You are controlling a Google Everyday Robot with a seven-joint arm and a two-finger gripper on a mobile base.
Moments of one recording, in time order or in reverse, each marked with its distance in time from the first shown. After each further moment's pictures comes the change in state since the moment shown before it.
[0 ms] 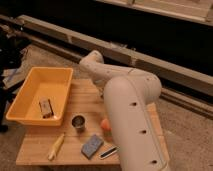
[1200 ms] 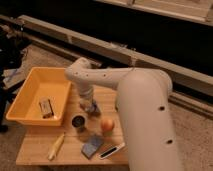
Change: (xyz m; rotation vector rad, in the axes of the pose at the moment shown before) arm 0.013 -0.155 -0.062 0.130 0.082 -0.468
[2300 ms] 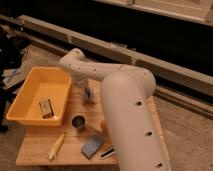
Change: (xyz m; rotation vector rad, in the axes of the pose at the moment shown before) arm 0.017 0.090 -0.021 -0.125 0.077 0.306
